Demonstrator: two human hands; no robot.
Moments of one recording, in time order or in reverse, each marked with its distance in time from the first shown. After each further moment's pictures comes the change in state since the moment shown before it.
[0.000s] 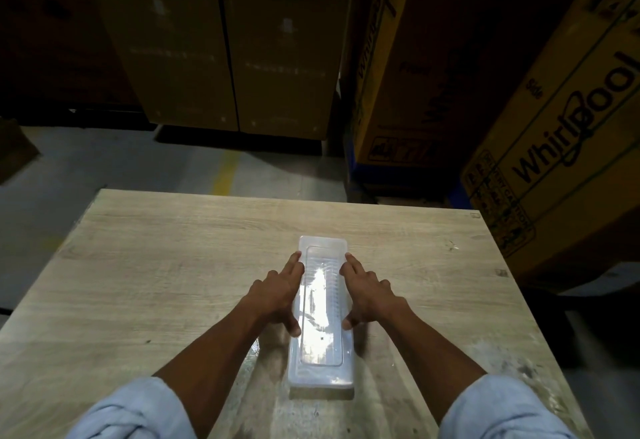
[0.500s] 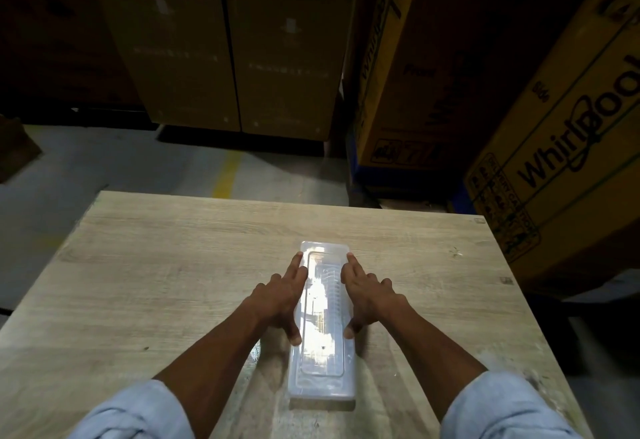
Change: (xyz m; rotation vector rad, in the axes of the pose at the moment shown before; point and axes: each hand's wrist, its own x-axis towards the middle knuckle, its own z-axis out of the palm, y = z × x) left_hand 0.008 0.002 -0.006 0.069 -0.025 0.032; right_hand 0.013 0.001 -0.011 -0.135 -0.057 -0.032
